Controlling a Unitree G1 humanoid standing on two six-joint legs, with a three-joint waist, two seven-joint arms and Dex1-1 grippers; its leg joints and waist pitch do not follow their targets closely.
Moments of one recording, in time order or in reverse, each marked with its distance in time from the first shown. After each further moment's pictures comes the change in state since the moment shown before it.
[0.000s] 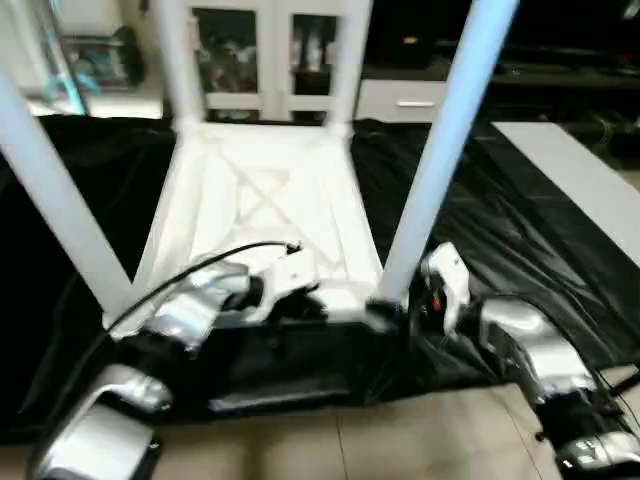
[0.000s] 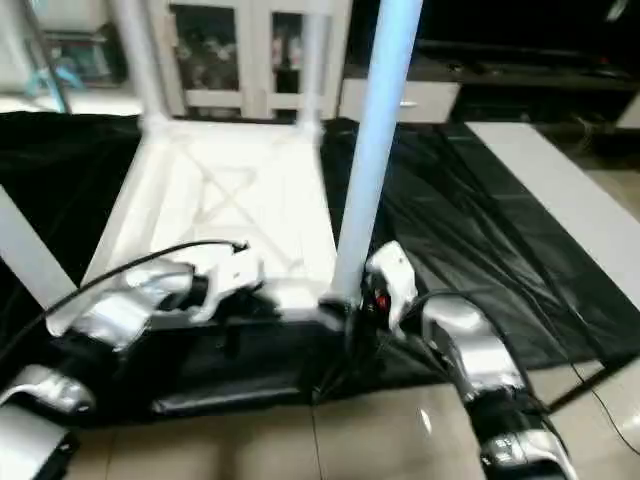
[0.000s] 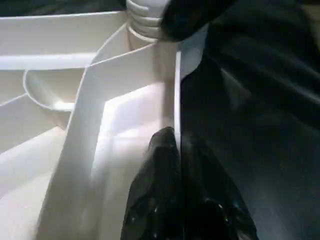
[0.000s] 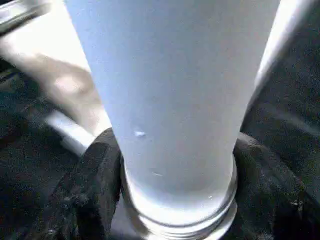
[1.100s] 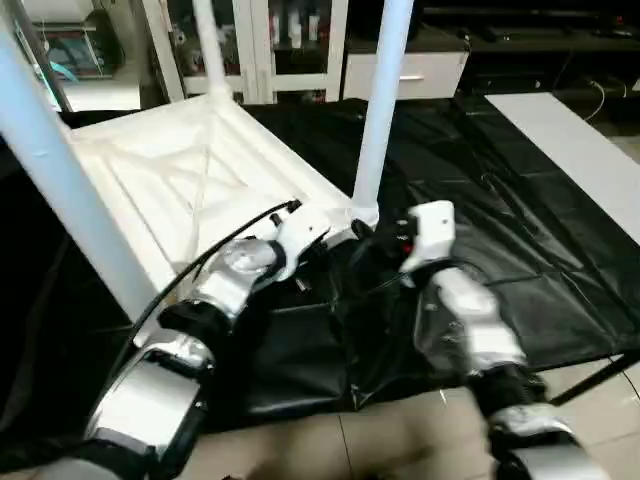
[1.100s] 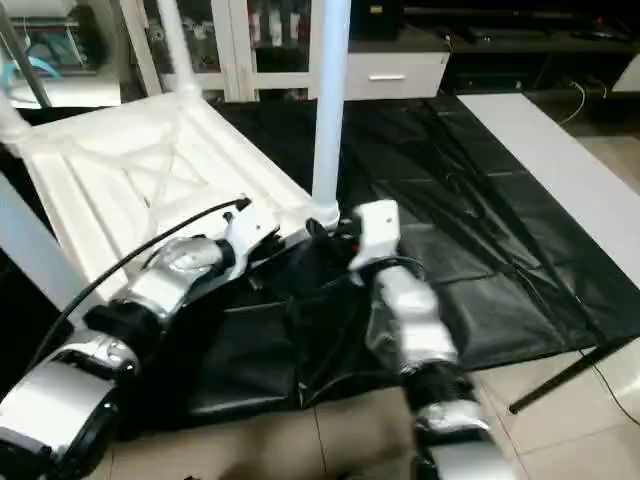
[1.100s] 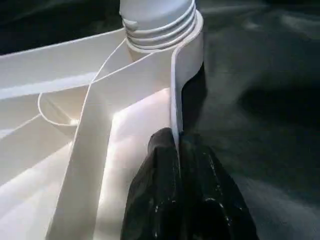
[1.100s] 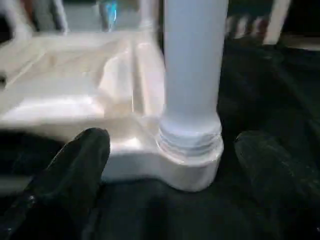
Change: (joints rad) left arm -0.119 -0.028 0.069 0.218 0.036 -0.141 0.313; right arm -0.016 0.086 -0.045 -0.018 -0.015 -0.211 -0.129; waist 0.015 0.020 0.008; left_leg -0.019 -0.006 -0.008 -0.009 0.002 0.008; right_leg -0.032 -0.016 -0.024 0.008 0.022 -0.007
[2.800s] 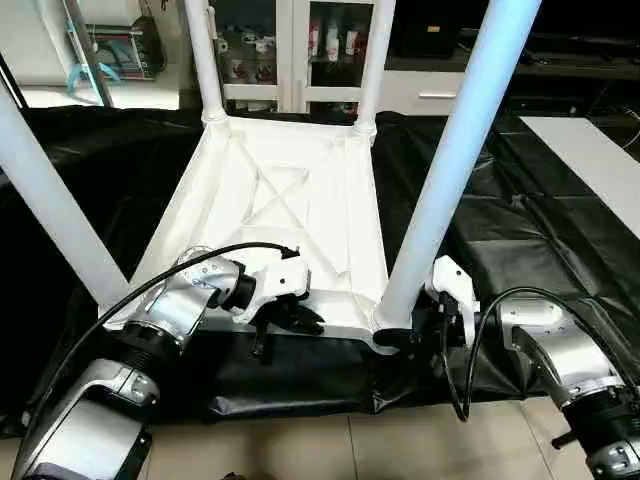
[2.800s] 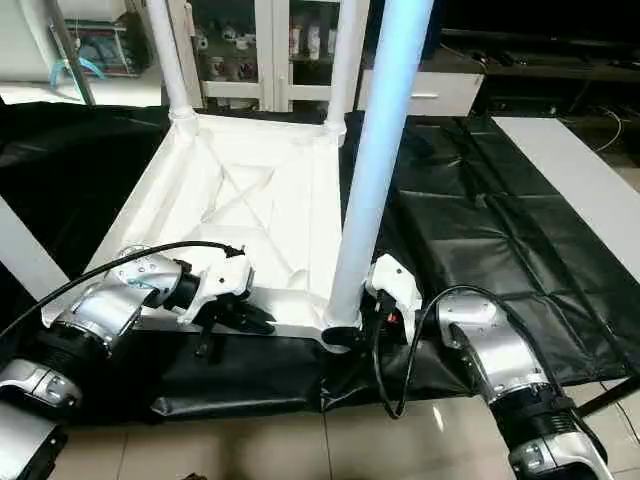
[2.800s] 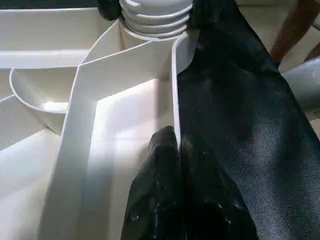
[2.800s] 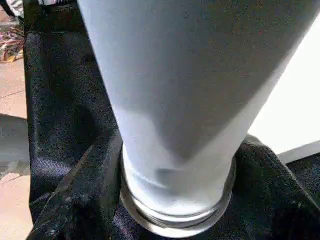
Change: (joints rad) left arm 0.151 0.184 -0.120 -0.301 -0.073 -0.021 -0.715; right arm 0.091 -0.329 0.211 -0.188 0.017 0.166 0.663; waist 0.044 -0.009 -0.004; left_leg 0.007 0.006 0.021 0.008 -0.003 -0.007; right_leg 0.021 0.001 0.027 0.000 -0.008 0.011
